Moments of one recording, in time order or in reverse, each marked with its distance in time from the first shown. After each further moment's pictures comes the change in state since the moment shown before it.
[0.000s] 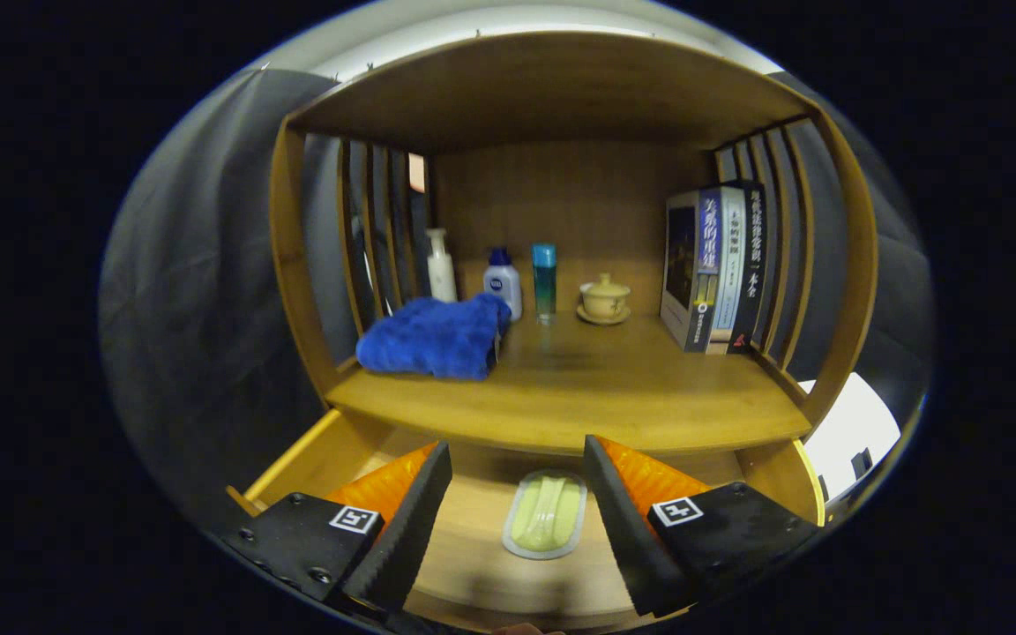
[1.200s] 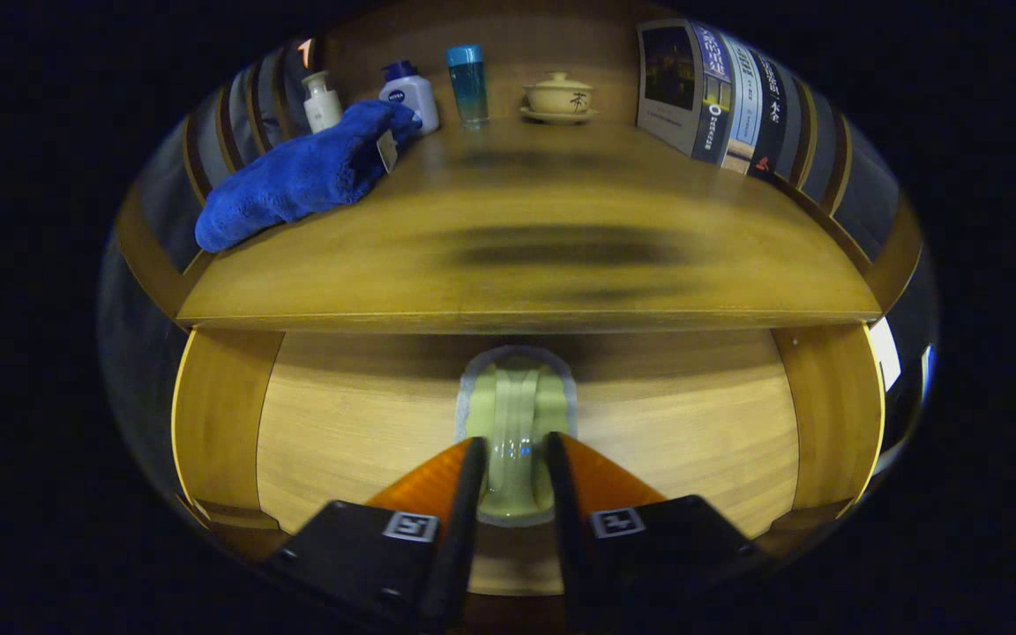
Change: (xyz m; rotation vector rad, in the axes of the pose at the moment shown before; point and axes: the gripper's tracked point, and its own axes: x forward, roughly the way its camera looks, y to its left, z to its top) arm 0.061 -0.027 -0.101 0.194 0.516 -0.126
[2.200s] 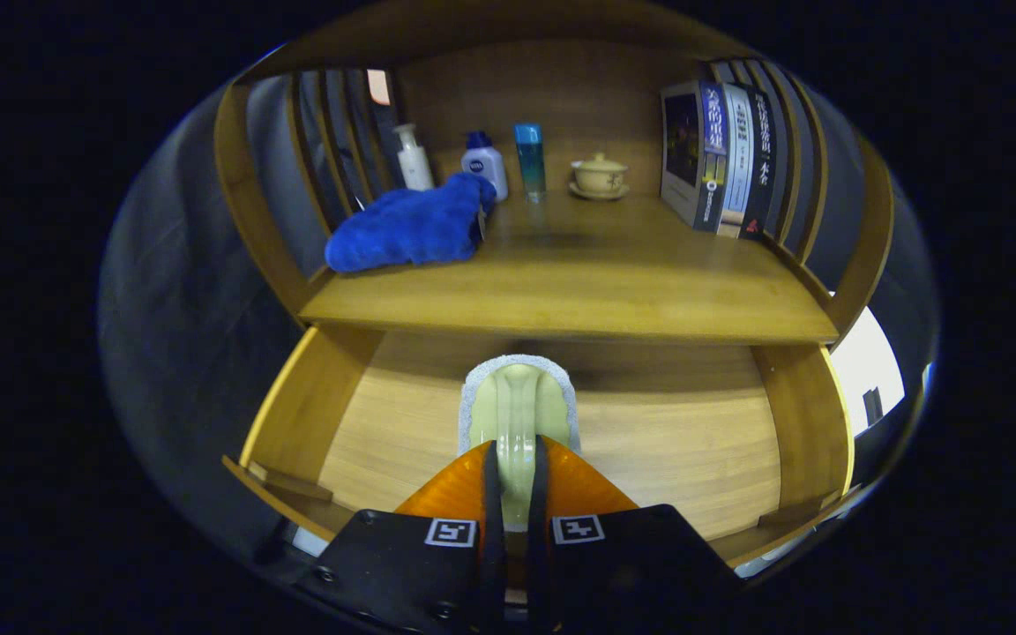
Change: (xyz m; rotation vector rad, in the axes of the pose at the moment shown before) arm -0.107 0.034 0.004 -0.098 -0.208 0.142
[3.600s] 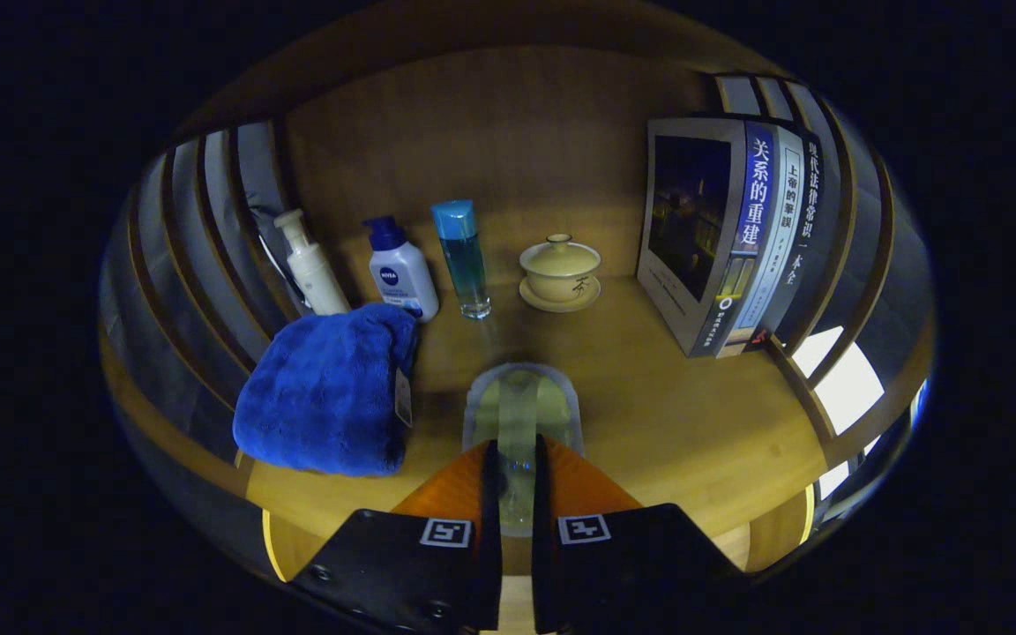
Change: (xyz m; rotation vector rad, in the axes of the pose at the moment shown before) arm 0.110 -0.053 0.162 0.108 -0.070 -0.169
